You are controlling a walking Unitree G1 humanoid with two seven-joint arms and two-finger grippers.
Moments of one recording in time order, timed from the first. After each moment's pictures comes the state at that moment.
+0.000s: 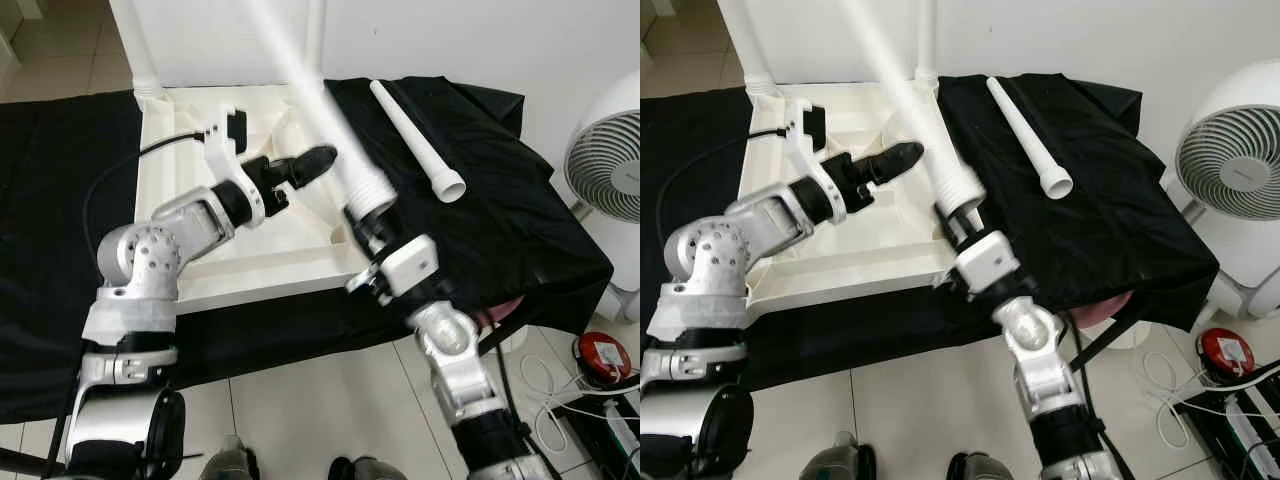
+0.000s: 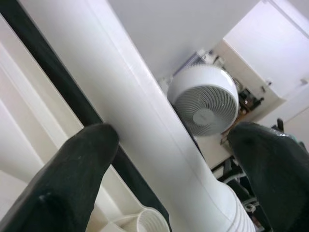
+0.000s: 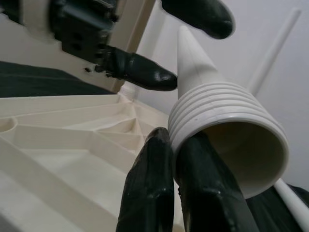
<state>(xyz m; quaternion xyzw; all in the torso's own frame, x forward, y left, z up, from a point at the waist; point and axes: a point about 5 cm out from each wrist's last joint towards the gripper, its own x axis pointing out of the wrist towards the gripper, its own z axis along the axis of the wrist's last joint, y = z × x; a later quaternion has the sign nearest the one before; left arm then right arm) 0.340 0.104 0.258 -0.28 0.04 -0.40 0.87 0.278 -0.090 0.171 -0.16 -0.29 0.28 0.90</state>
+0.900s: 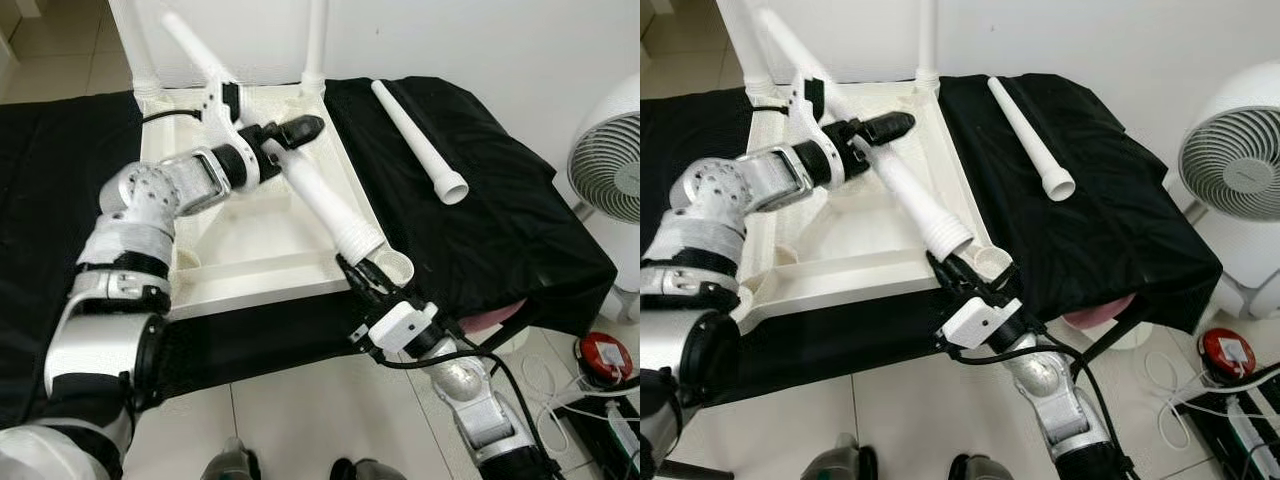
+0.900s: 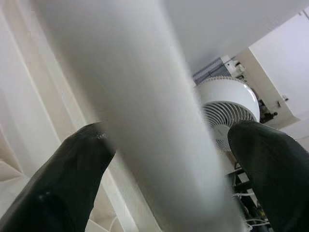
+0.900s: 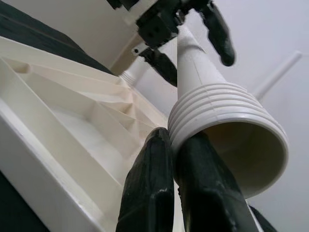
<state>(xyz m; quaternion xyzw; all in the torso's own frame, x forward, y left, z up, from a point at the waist) 0.389 0.119 0.270 -0.32 0.10 -0.34 0.88 0.249 -0.105 0.156 -0.30 -0.33 0.26 0.85</state>
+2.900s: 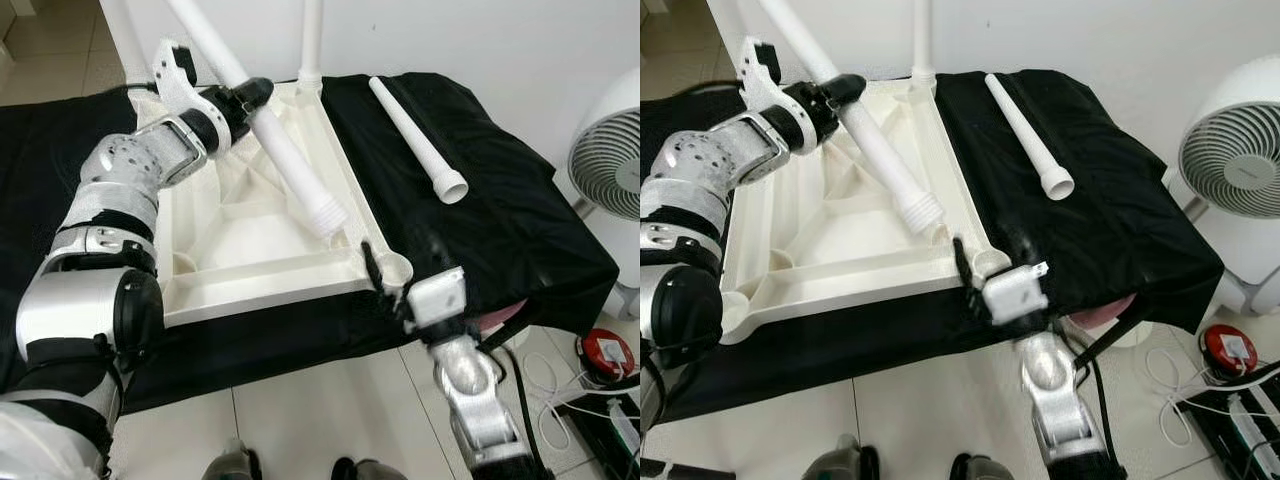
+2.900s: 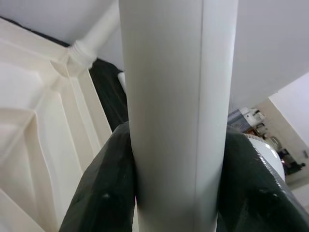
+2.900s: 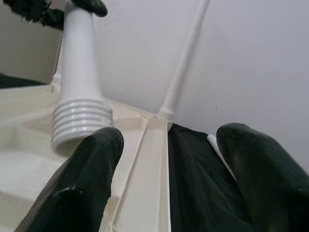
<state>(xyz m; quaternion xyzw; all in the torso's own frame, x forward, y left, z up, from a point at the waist) 0.411 0.147 0.301 -0.34 0.00 -0.26 0.90 0.264 -0.124 0.171 -0.12 -0.28 0.14 0.94</state>
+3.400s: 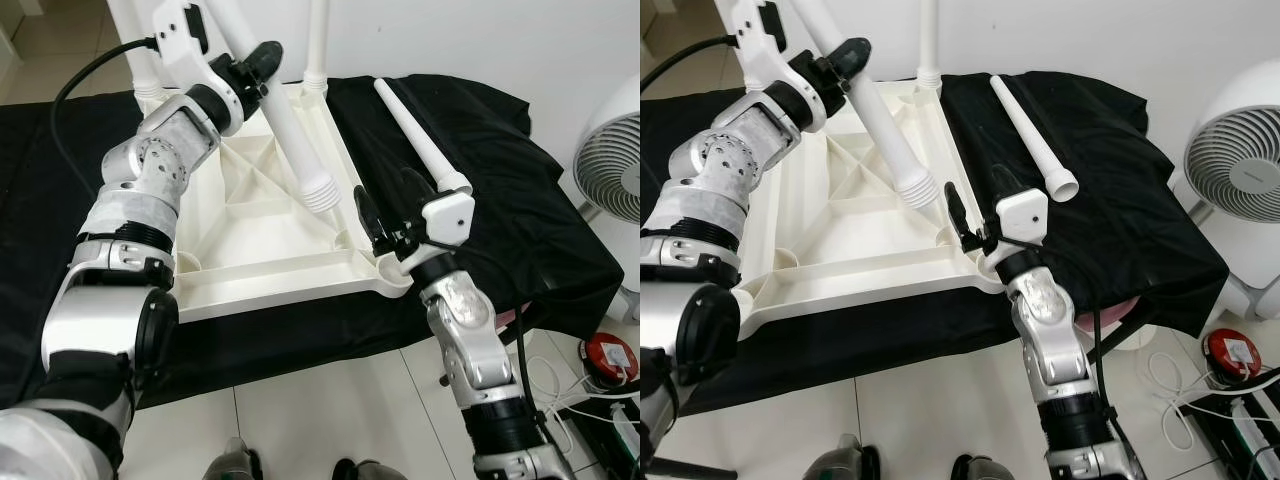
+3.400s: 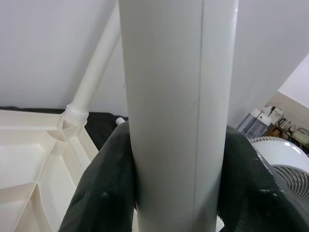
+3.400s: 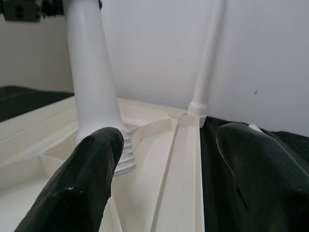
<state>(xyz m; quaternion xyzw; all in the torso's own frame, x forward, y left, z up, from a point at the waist) 0.396 0.124 0.319 -0.22 -0.12 -0.28 0.93 0.306 -0.114 0.208 -0.06 -0.21 0.21 0.95</state>
